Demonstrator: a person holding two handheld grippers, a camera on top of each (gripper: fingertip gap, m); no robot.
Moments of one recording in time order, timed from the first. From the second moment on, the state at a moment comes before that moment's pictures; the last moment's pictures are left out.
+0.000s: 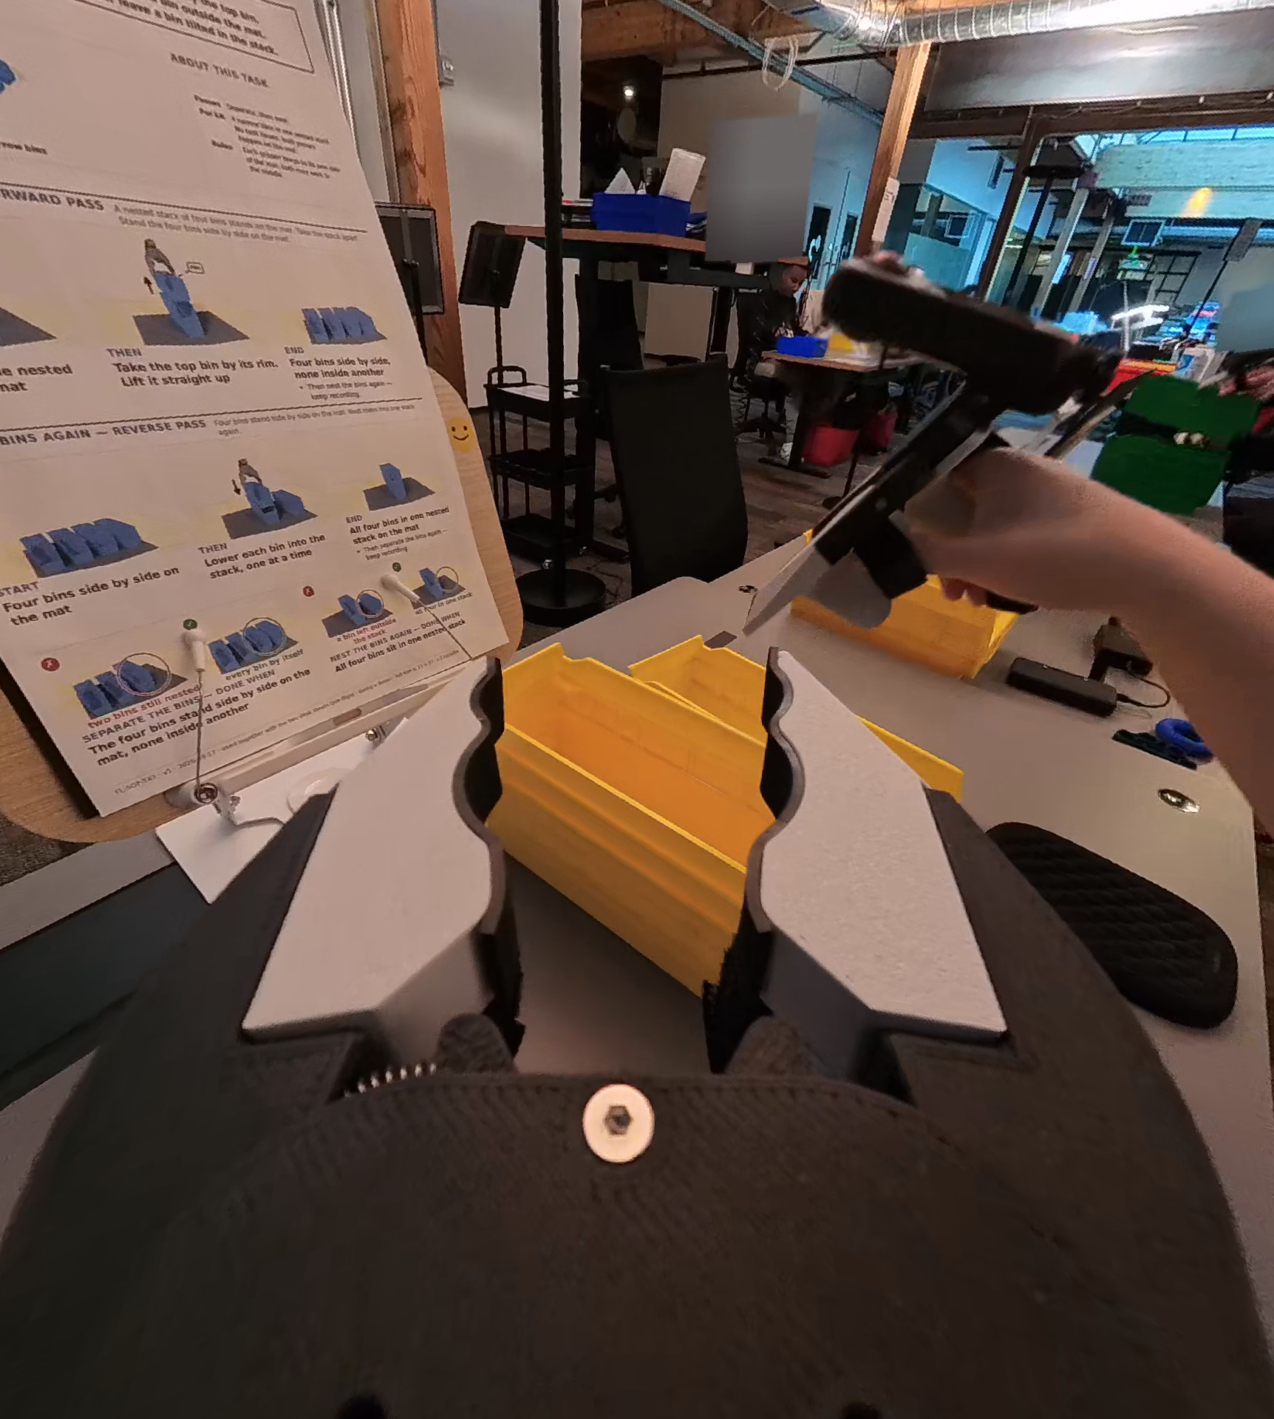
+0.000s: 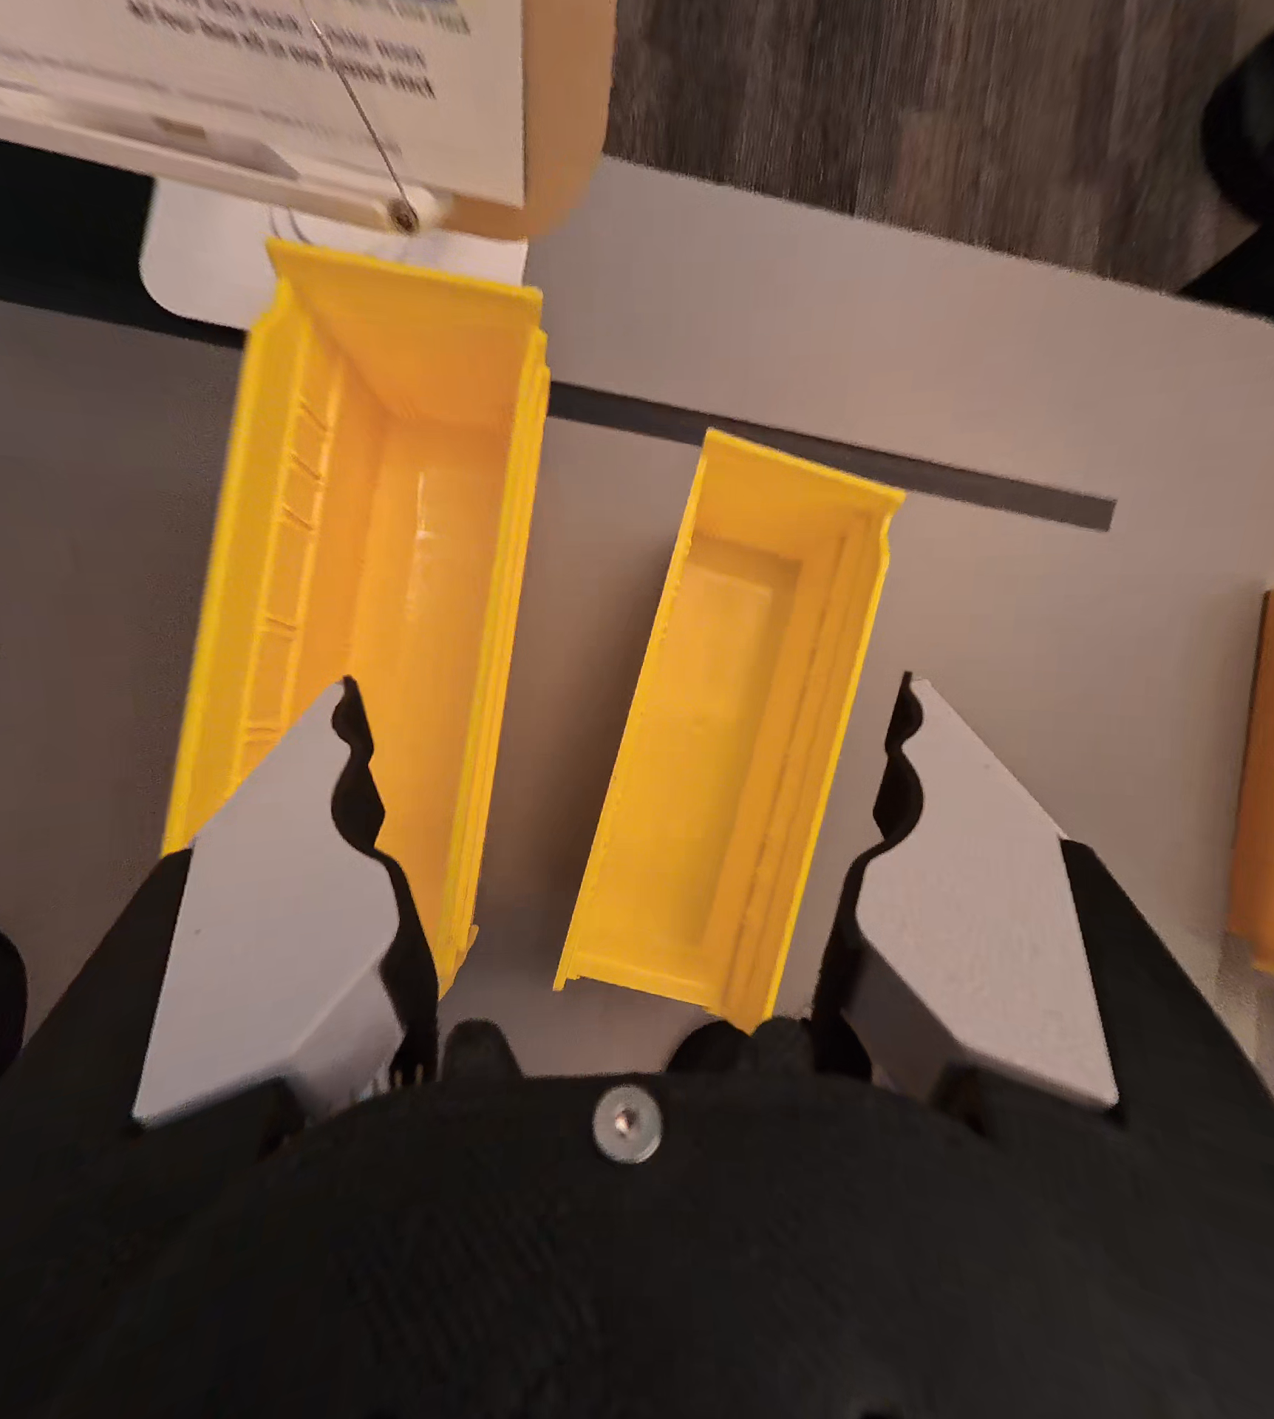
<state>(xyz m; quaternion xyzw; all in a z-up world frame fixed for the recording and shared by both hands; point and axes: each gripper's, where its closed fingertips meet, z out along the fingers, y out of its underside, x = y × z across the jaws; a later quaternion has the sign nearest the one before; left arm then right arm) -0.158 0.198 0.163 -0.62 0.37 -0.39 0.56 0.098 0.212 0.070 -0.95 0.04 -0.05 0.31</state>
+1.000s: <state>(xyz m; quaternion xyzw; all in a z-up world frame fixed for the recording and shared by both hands) -0.061 0.237 0.102 -0.67 0.36 -0.21 0.62 0.216 0.175 0.168 -0.57 -0.05 -0.17 0.80</state>
